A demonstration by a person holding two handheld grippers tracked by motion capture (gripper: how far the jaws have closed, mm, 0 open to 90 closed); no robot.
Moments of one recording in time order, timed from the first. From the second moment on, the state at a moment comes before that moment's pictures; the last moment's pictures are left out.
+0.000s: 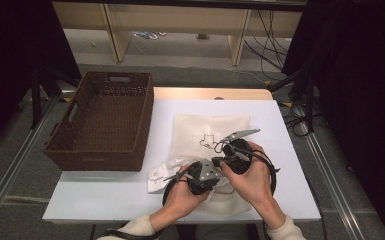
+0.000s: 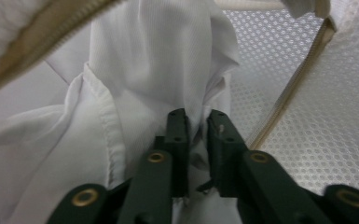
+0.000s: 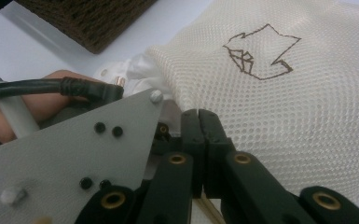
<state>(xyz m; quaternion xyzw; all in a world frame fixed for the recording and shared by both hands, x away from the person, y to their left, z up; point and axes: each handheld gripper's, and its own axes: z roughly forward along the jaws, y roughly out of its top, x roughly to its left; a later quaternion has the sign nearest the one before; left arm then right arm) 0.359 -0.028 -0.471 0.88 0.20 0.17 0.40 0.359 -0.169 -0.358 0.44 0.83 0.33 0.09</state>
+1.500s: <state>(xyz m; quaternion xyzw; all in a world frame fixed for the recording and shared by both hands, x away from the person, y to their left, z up) 0.355 0.100 -0.485 0.89 0.28 0.16 0.32 0.360 -0.170 -0.359 0.44 0.83 0.32 0.09</state>
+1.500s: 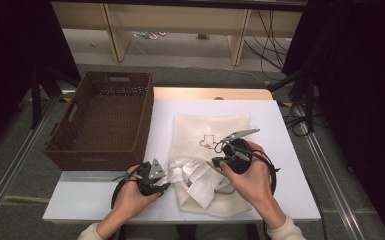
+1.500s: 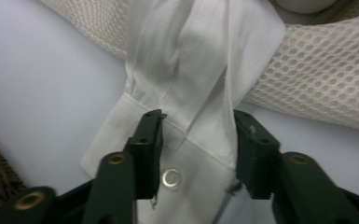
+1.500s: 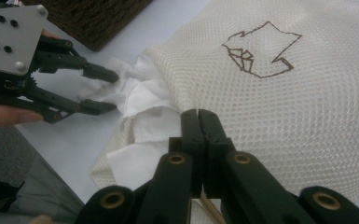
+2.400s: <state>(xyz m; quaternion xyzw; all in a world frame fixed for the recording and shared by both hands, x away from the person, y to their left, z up) 0.324 0.070 -0.431 0.83 0.28 0.11 0.47 0.360 -0.169 -0.360 0.44 0.84 0.32 0.08</state>
